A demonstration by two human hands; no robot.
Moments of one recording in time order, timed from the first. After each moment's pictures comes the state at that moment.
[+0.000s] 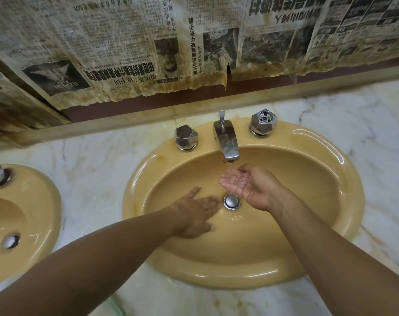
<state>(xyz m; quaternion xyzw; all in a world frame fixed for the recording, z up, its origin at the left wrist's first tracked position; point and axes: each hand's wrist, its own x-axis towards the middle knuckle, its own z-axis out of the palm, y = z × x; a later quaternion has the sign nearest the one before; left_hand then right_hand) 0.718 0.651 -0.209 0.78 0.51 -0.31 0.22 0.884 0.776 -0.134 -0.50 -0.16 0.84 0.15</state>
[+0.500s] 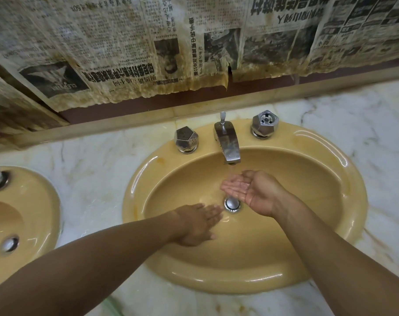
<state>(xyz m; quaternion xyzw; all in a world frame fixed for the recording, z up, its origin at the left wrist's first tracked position) 0.726 0.646 -0.203 0.78 0.47 -0.32 0.27 0.888 0.775 -0.139 -0.52 -0.15 0.83 0.13</state>
